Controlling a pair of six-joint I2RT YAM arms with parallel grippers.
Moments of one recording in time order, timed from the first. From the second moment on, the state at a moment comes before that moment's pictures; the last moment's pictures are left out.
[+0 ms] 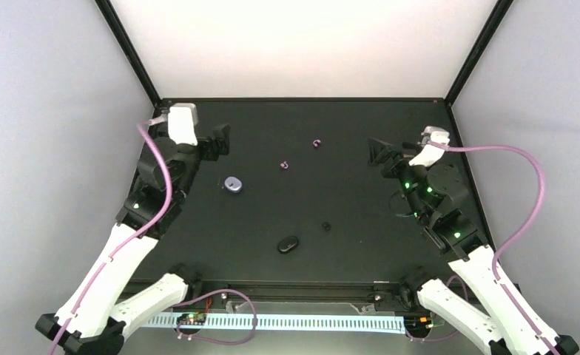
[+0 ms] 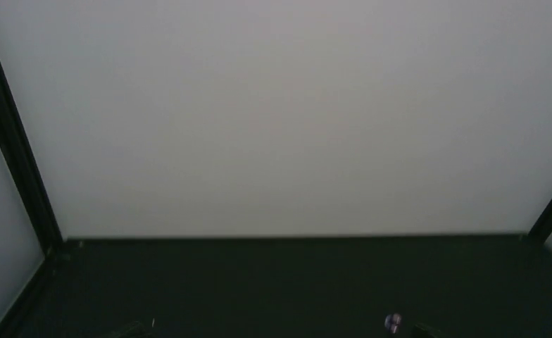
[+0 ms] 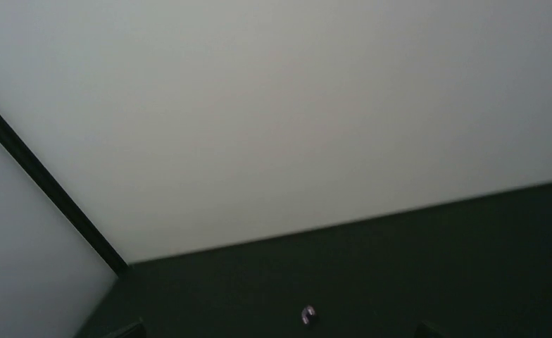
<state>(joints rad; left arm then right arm) -0.48 0.85 1.12 -0.26 -0.36 -0.14 0.54 0.69 0.89 -0.17 0.34 0.42</state>
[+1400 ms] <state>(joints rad) -0.19 1.11 0.86 -0.61 -0.14 -0.64 0.83 1.72 1.24 -0.17 0.07 0.42</state>
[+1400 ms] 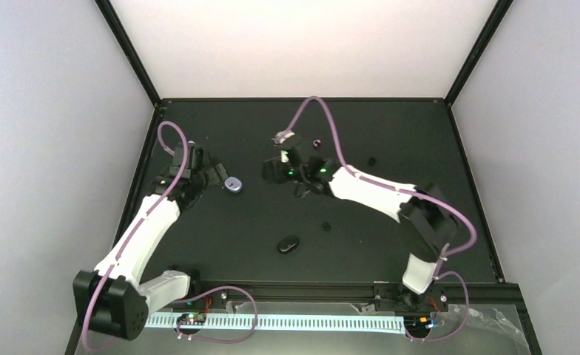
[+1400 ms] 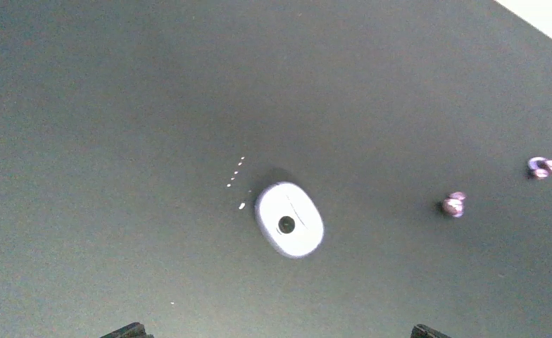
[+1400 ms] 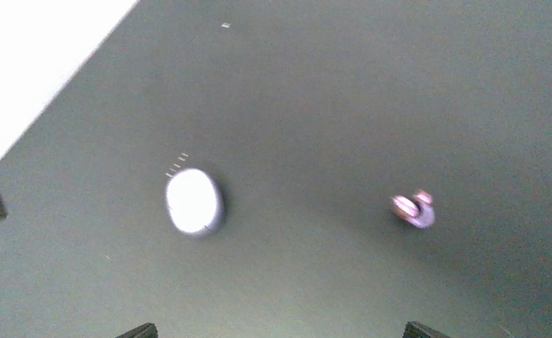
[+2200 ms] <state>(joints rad) -0.23 0.69 0.81 -0.61 -0.23 -0.51 0.94 2.44 2.12 -0.45 -0.07 0.21</state>
